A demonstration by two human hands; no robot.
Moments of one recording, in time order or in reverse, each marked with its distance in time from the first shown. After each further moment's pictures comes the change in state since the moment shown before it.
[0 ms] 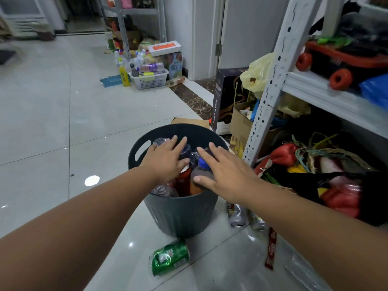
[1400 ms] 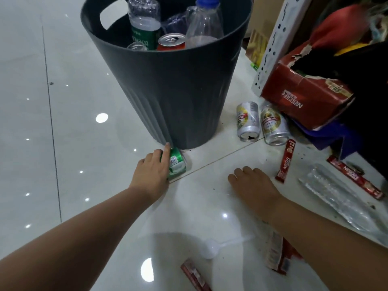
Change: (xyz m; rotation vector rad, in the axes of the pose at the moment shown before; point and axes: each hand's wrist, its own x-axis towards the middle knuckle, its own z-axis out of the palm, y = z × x) left_hand -0.151 0.027 0.261 -0.013 -0.163 -0.163; right_hand -0.145 0.030 0.257 -0.362 -0.273 -0.124
